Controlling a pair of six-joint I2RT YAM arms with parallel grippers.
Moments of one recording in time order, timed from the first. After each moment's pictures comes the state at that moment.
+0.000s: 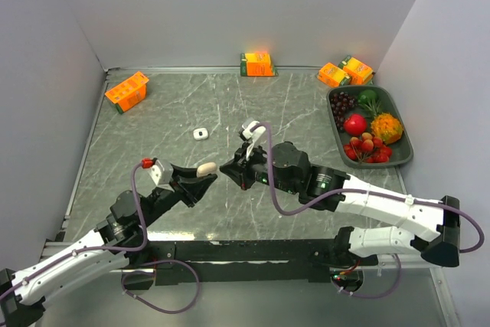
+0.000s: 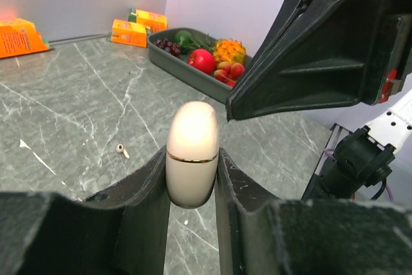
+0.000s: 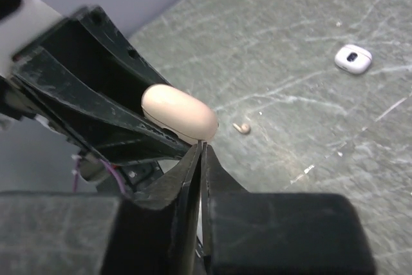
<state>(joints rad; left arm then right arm) -0.95 0.34 0.28 0.29 -0.06 -0.28 1.16 1.10 1.02 -0.12 0.09 0.32</state>
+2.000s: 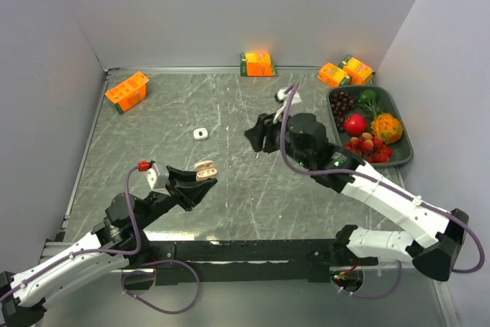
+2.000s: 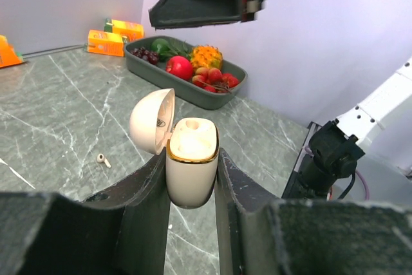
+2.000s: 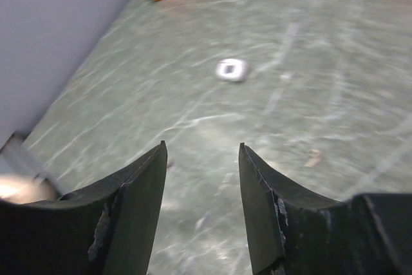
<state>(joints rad) -0.96 0.30 0.28 0.28 0.01 -0.29 0.92 1.11 1.10 -0.24 0.19 0.39</state>
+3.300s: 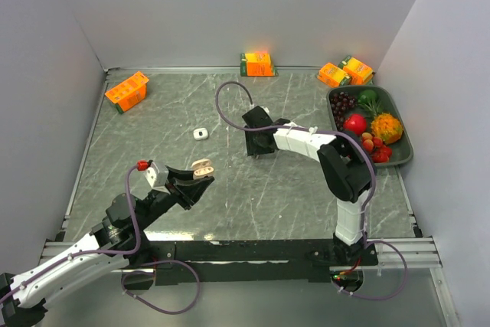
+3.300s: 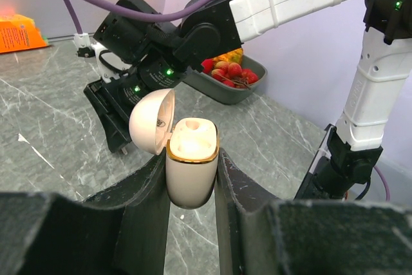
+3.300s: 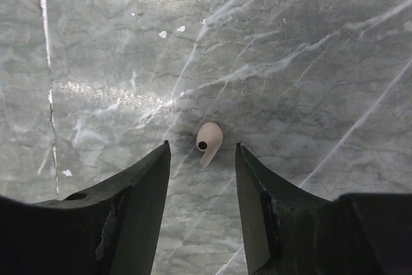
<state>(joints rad) -0.96 0.27 0.28 0.21 -0.08 -0.30 0.65 1.91 1.29 -0.43 0.19 0.47</state>
